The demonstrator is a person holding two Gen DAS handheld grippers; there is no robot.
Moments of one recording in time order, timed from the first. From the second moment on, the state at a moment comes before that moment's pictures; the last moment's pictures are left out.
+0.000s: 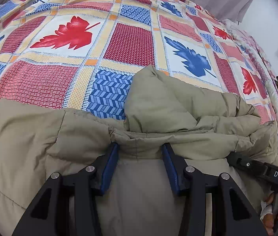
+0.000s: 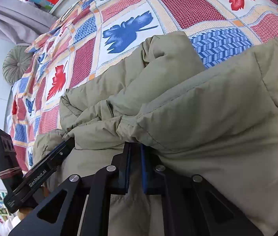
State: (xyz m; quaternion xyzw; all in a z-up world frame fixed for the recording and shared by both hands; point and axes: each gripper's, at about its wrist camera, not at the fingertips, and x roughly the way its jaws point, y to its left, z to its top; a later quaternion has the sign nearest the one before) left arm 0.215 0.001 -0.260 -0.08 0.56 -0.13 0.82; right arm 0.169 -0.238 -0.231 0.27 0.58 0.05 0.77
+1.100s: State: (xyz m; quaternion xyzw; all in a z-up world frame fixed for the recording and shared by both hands) left arm 0.125 0.125 -0.190 -0.07 0.60 -0.03 0.79; right arm 0.069 -0.236 -0.169 0.32 0.60 -0.01 0.73
